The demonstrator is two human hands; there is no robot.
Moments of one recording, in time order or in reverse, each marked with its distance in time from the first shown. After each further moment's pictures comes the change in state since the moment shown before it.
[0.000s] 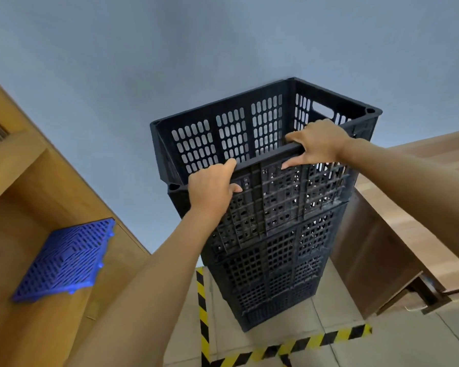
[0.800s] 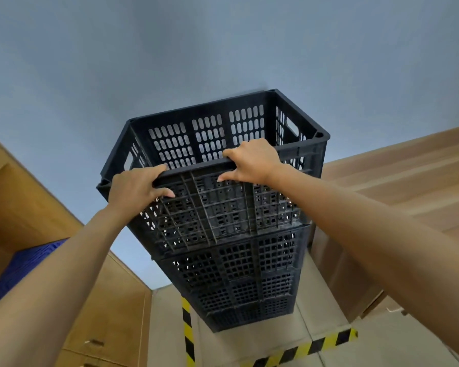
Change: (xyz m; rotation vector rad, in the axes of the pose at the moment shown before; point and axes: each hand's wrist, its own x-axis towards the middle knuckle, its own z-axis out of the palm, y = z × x) left_hand 0.027 -0.106 0.014 -0.015 0.001 0.120; right_hand 0.038 -0.063 0.015 -0.035 0.105 0.034
